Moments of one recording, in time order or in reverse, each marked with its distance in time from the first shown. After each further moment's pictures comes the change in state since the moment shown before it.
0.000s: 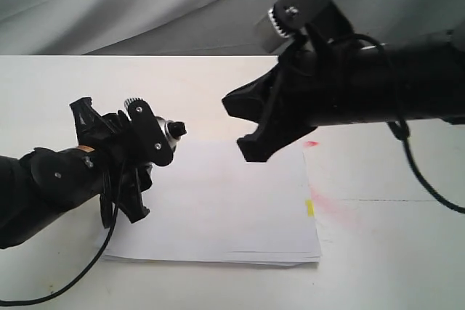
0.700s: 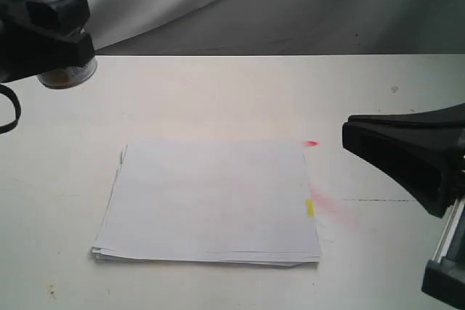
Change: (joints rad) left arm 0.000 -0.604 0.000 0.021 -0.030 -0.794; right arm 0.000 -0.684 0.399 0.027 -0.084 0.059
